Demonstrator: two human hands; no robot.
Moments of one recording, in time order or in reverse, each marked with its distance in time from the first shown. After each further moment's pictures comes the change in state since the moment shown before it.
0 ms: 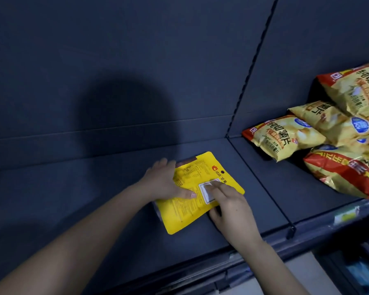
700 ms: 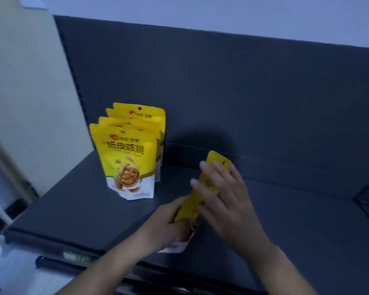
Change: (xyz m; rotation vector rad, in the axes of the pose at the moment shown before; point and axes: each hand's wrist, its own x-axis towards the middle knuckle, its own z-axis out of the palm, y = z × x) left_hand -0.250 -0.174 -0.020 -0.893 0.503 0.021; right_hand 0.055 -0.274 0.012 0.169 0.384 -0.925
